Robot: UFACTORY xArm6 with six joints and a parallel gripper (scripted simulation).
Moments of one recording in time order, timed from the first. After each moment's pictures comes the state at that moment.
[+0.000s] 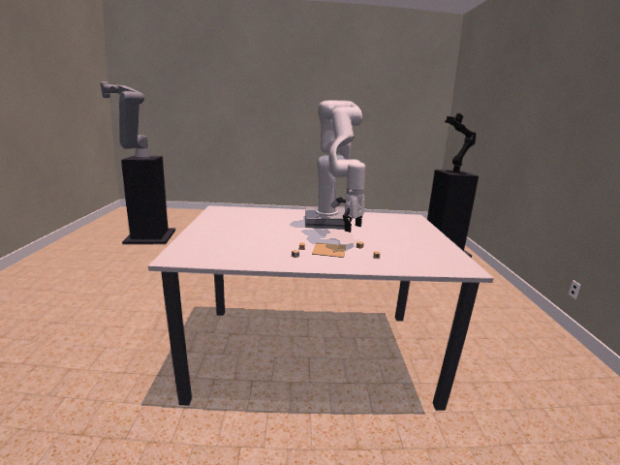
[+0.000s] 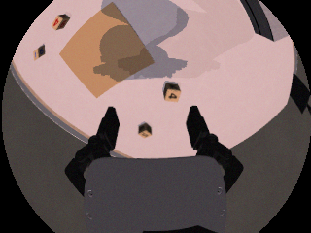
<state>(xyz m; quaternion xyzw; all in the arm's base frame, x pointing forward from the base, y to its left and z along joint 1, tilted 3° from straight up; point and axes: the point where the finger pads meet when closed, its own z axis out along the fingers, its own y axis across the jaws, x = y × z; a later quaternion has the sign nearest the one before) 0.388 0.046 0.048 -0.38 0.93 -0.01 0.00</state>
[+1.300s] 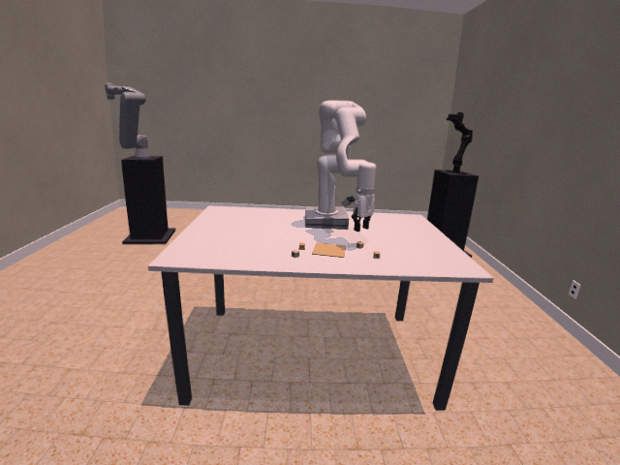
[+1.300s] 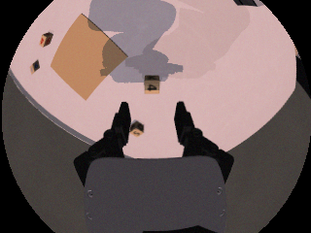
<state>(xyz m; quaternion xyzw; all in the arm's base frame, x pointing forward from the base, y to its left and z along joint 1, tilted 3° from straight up) 0.375 0.089 0.045 -0.31 0.95 -0.02 0.00</state>
